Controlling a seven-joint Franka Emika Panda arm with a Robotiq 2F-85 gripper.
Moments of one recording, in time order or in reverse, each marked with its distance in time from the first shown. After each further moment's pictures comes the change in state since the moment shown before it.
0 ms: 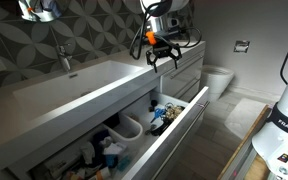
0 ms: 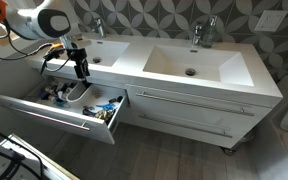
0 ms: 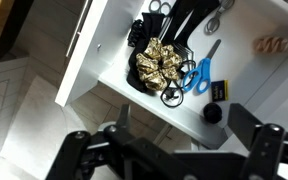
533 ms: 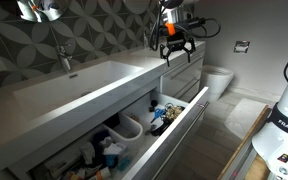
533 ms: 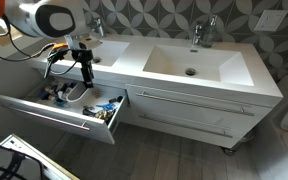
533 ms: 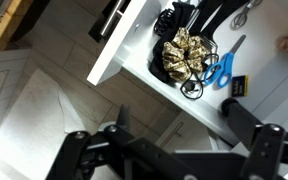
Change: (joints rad) arm -0.096 -0.089 -0.046 -0.051 0.026 -0.036 -0.228
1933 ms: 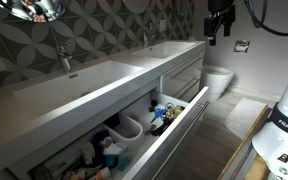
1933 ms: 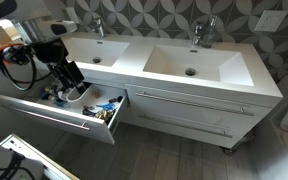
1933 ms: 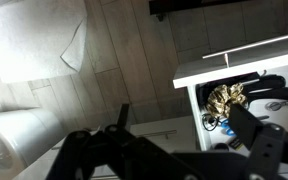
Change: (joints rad) arm -0.076 -0.597 -0.112 -0.266 -0.195 -0.225 -0.825
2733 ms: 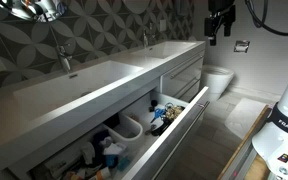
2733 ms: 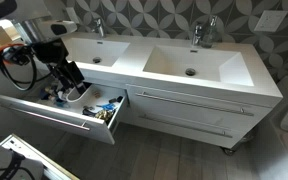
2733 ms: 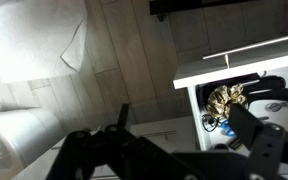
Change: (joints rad) arm -0.003 -0.002 0.000 0.000 0.000 -0.002 -0.008
